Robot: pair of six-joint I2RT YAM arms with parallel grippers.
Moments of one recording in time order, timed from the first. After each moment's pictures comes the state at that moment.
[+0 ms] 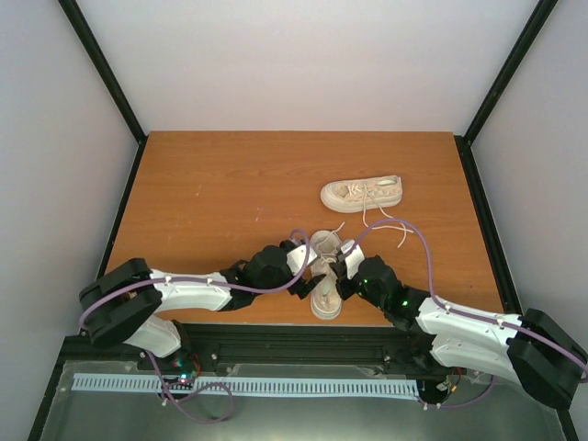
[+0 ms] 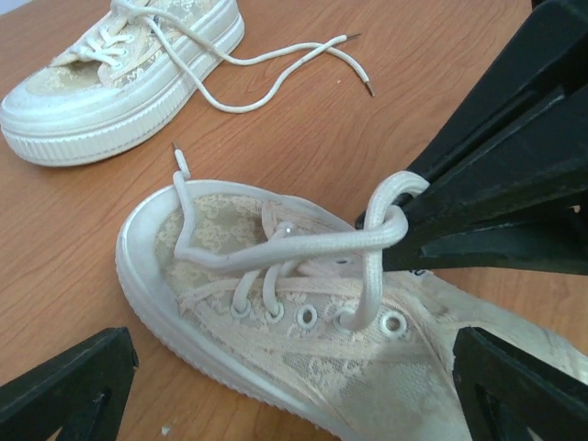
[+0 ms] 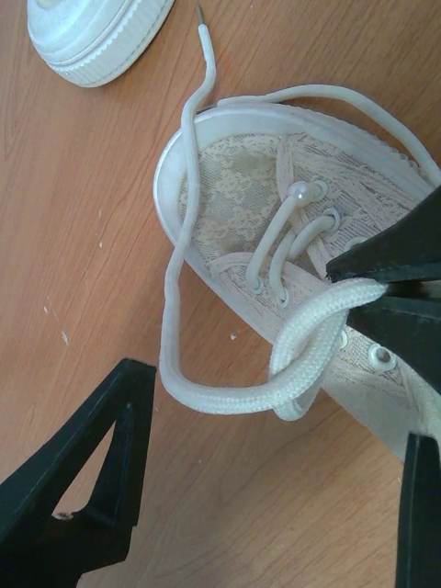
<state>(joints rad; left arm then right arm) -1.02 1.43 0.53 0.43 -0.05 0.01 0.87 0.99 0.25 0.25 0.14 0.15</state>
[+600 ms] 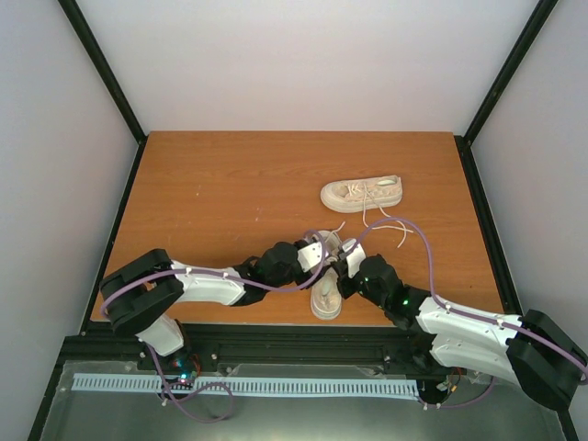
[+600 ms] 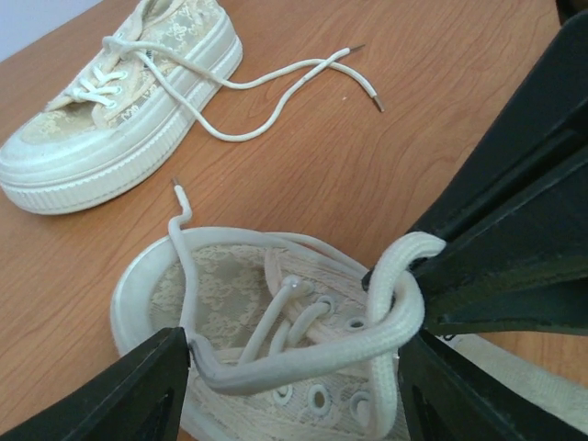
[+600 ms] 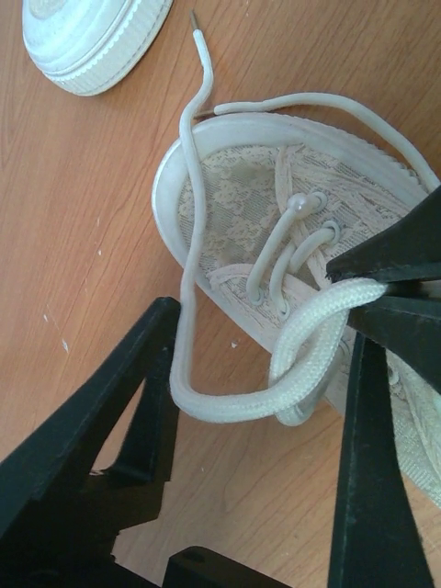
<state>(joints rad) -1.02 1.57 0.61 0.51 -0.09 0.09 0.86 0.98 0.25 0.24 0.12 0.16</state>
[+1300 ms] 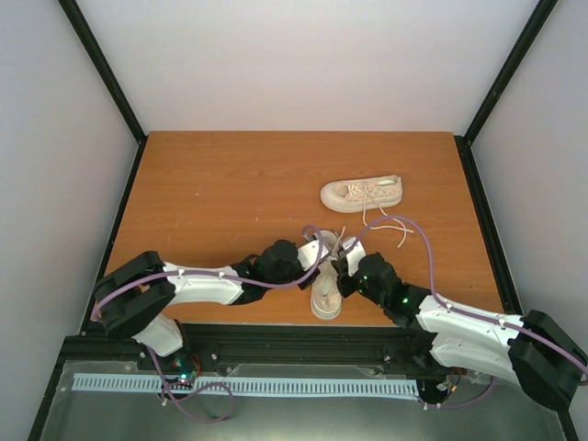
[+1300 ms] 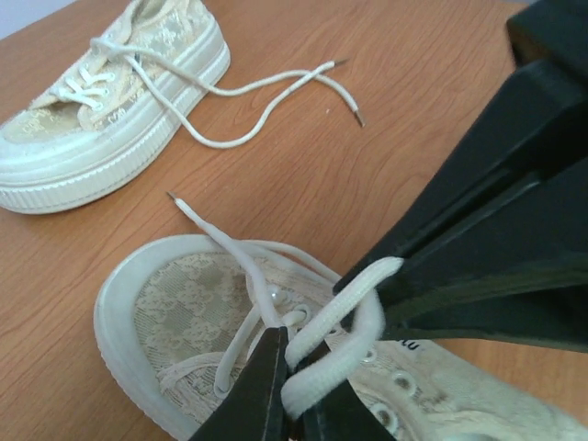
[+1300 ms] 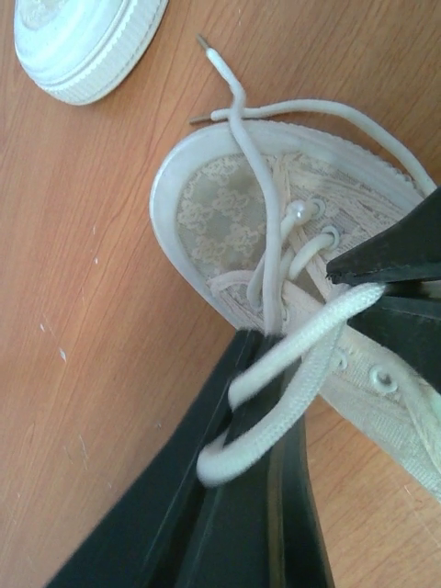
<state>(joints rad) -1.03 1.55 0.64 0.45 -0.06 0.05 0.85 0.98 0.27 0.20 0.13 0.17</state>
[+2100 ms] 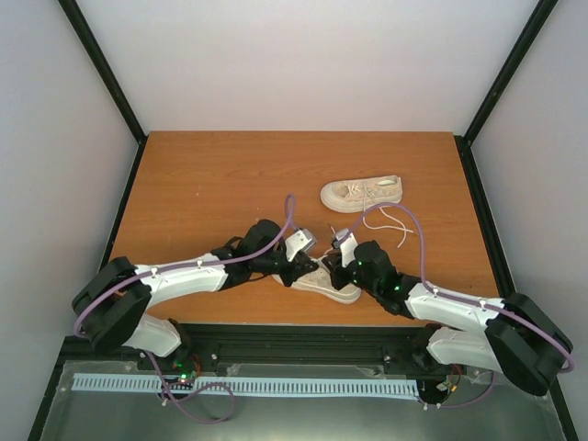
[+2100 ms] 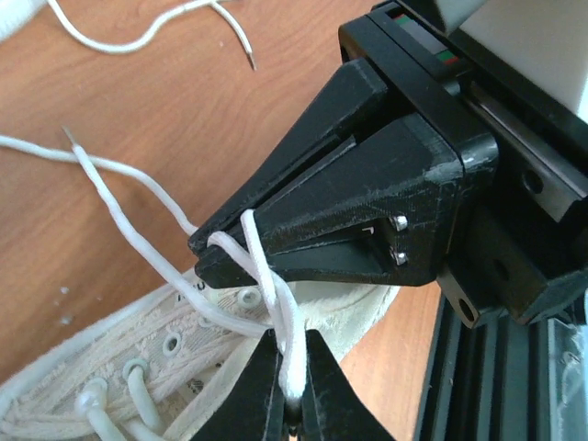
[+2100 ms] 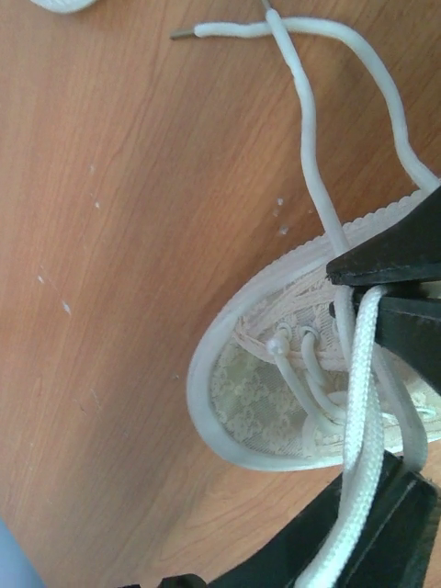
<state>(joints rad) -0.86 1.41 0.68 0.13 0.42 -0.15 0.77 1.13 0.35 0.26 -0.05 0.22</state>
